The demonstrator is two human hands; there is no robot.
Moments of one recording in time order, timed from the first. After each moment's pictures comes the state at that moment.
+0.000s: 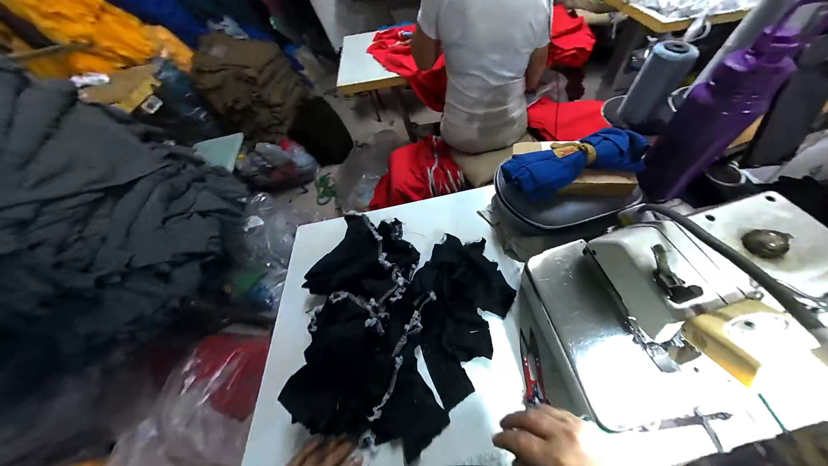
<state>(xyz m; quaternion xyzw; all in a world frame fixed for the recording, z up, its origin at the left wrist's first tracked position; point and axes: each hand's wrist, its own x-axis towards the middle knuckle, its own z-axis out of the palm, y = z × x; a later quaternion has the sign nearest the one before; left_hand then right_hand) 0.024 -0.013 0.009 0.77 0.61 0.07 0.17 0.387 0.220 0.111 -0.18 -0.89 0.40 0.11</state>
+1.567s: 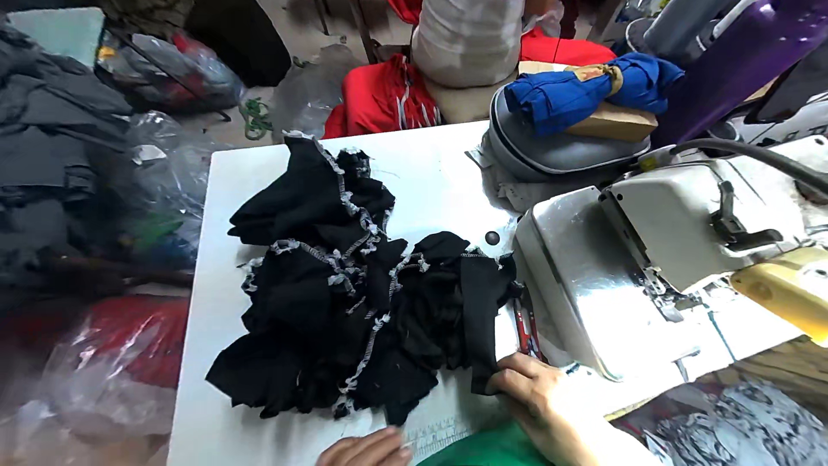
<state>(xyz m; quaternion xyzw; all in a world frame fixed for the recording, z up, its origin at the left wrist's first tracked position) 0.132 0.023 0.040 0.68 0.62 0.38 0.15 0.367 0.203 0.047 -0.23 -0.89 0.32 0.21</state>
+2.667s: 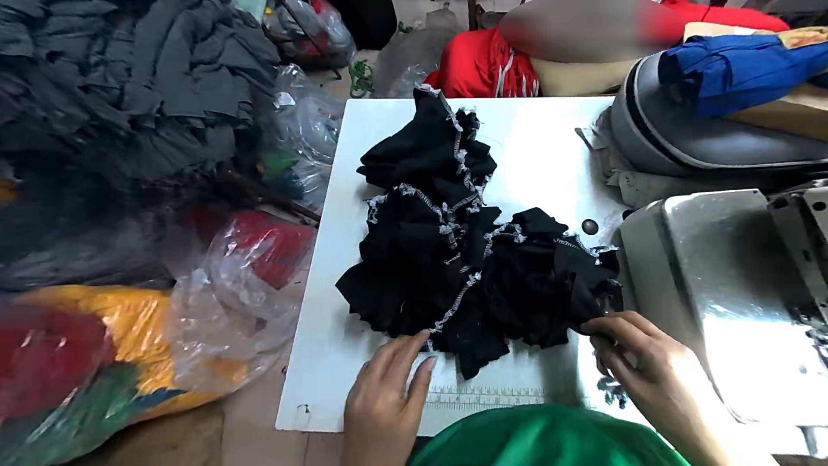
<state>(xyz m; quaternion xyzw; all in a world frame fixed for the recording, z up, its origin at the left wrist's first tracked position) 0.127 0.032 0.050 0.46 0.83 0.32 0.04 0.350 0.230 0.066 -0.36 -0.88 0.28 0.16</state>
